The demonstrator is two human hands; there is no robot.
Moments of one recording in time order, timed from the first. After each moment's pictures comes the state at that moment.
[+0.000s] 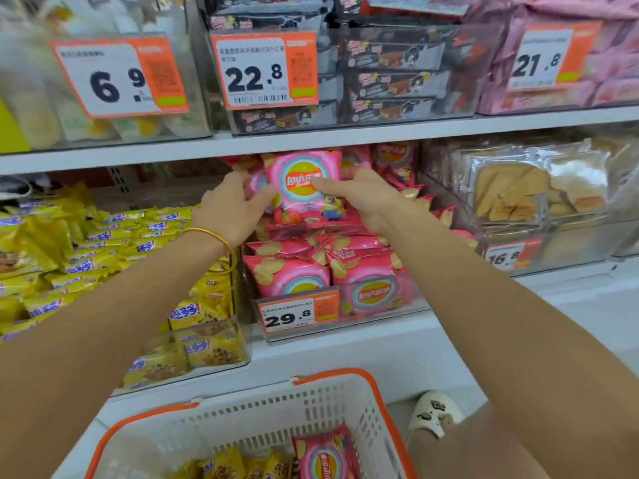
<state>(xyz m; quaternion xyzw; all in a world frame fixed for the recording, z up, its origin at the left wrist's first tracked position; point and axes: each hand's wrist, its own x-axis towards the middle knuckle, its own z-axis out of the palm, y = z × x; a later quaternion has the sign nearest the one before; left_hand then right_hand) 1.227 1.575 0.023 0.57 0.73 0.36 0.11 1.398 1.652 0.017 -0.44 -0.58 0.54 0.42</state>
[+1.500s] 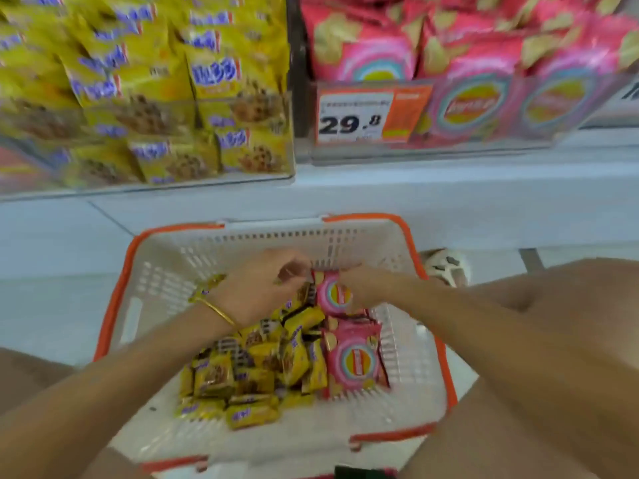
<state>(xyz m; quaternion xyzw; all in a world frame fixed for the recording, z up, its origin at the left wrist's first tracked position) 1.223 1.397 -0.186 0.66 0.66 0.15 0.34 1.386 1.495 -0.267 -0.36 -0.84 0.26 -0.31</state>
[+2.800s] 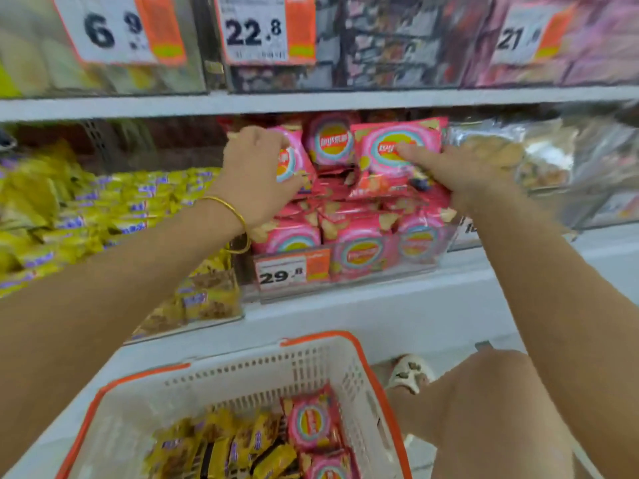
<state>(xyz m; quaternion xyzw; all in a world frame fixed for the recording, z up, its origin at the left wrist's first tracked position) 1.259 1.539 0.027 0.71 0.64 0.28 -0.07 1.504 1.617 0.023 -0.53 -0.57 0.45 0.43</state>
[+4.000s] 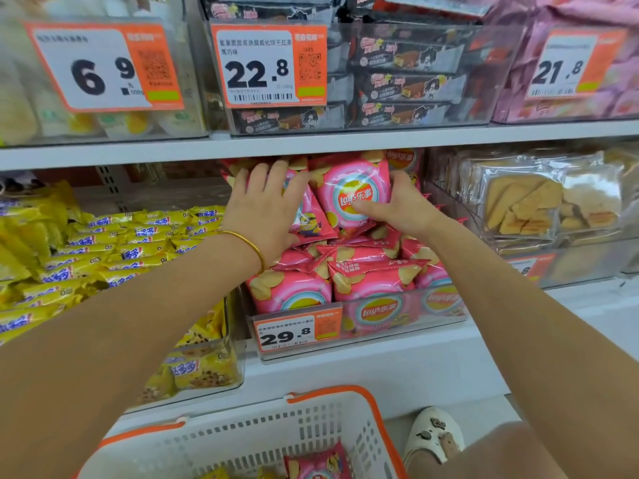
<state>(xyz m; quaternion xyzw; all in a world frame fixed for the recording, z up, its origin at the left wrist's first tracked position) 1.245 1.602 0.005 0.71 0.64 0.06 -0.29 1.450 1.691 -0.005 -0.50 -0.72 0.34 0.35</state>
